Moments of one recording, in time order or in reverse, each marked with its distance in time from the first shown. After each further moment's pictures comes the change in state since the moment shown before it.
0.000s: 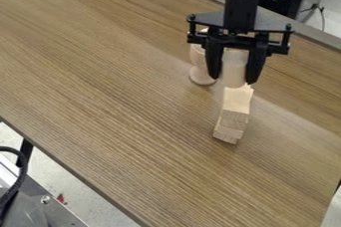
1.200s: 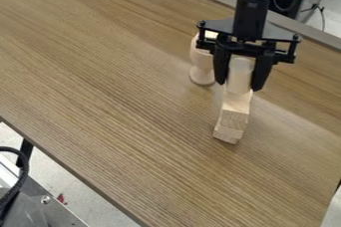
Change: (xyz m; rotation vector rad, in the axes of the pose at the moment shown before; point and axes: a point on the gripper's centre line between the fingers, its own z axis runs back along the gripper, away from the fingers) arm 0.004 -0.006 -0.012 0.029 0.031 -0.022
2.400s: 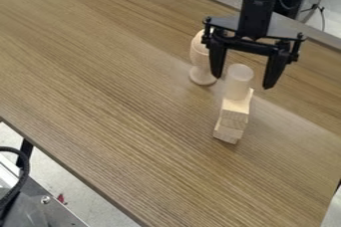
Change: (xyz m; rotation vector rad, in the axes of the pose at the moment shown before) arm 0.009 -0.004 0.003 0.017 -0.025 -0.027
